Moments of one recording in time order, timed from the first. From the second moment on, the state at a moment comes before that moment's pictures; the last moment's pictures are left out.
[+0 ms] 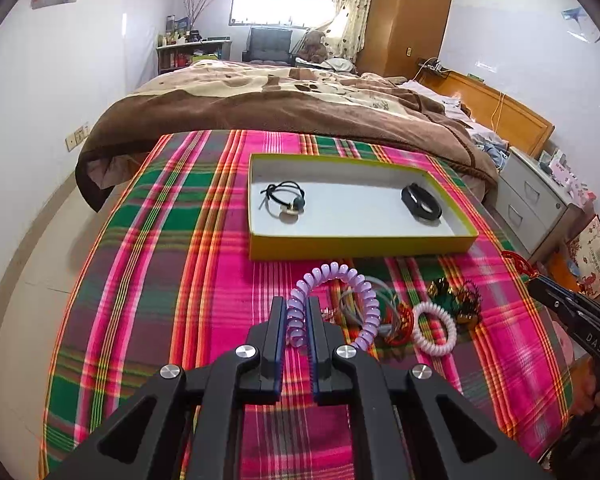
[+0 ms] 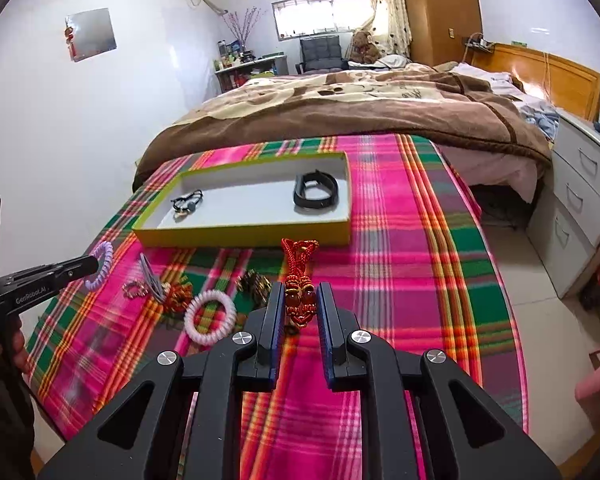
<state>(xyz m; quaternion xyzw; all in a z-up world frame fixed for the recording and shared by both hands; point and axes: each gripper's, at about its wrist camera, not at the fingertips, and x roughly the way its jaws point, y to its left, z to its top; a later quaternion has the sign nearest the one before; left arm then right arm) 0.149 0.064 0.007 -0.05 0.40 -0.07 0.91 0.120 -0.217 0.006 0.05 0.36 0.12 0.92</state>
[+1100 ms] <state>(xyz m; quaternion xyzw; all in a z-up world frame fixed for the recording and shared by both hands) 0.284 0.069 -0.022 -0.05 0.45 -0.07 0.89 0.290 -0.144 -0.007 -0.02 0.40 0.16 0.90</state>
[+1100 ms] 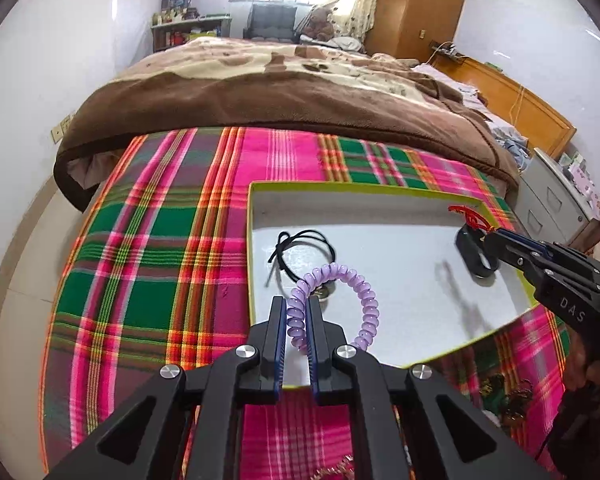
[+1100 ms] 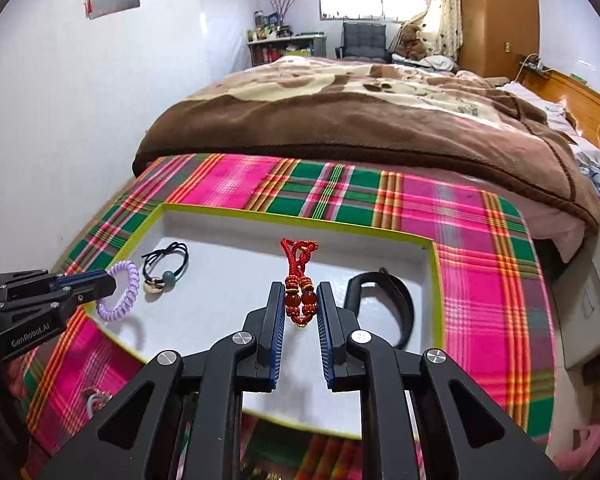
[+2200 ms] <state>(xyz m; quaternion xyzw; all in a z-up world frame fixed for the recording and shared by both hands) 0.304 0.056 -0.042 -0.04 0.47 -0.08 0.88 0.321 -0.129 -0.041 -0.04 0.44 0.17 0.88</state>
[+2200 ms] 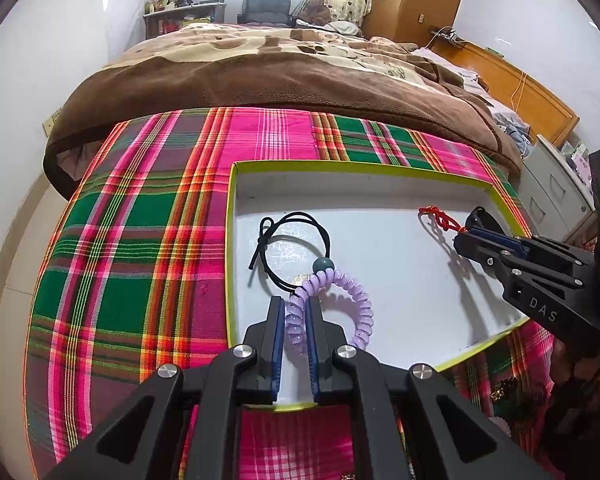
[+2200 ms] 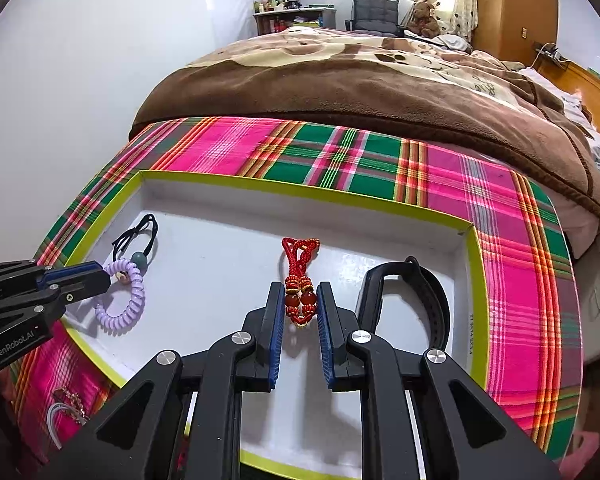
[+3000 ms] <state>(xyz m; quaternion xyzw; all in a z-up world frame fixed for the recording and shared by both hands) 0.262 0.057 -0.011 -0.05 0.44 -0.08 0.89 0.284 -0.137 -0.018 -0.02 0.41 0.19 0.89</state>
